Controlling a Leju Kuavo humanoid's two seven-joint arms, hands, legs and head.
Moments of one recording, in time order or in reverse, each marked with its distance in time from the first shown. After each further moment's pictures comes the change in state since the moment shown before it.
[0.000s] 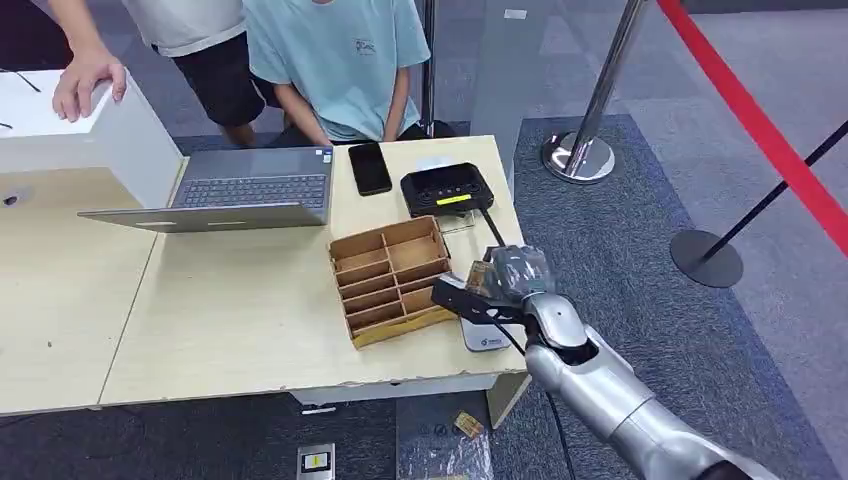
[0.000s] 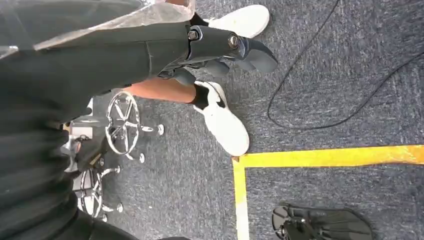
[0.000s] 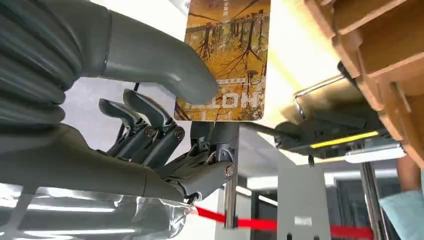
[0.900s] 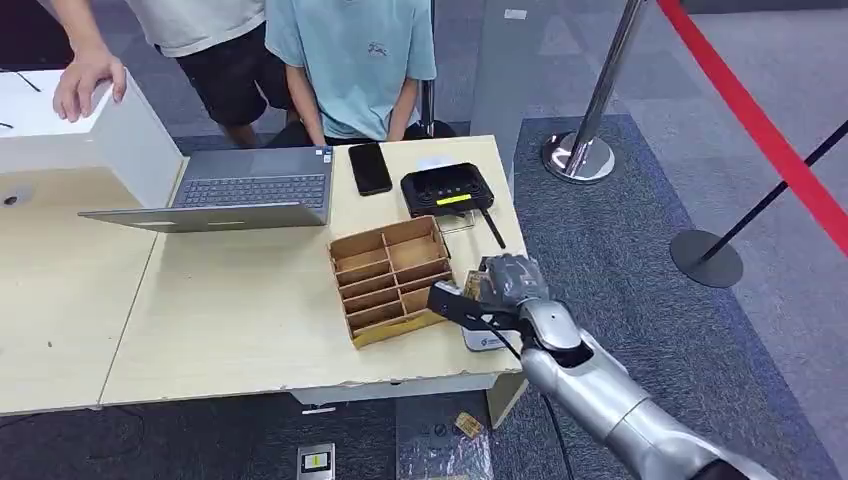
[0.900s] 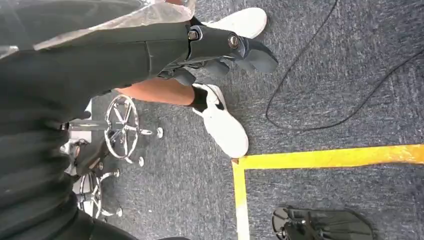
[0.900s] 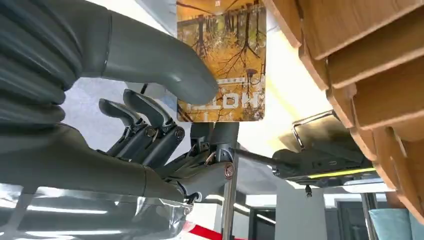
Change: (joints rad) left arm -0.002 0.002 -0.029 0.000 0.008 0.003 -0.003; right arm -0.006 0.006 0.037 0.033 -0.017 0.023 0.016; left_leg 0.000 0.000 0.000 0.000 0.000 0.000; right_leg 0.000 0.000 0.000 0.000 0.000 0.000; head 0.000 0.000
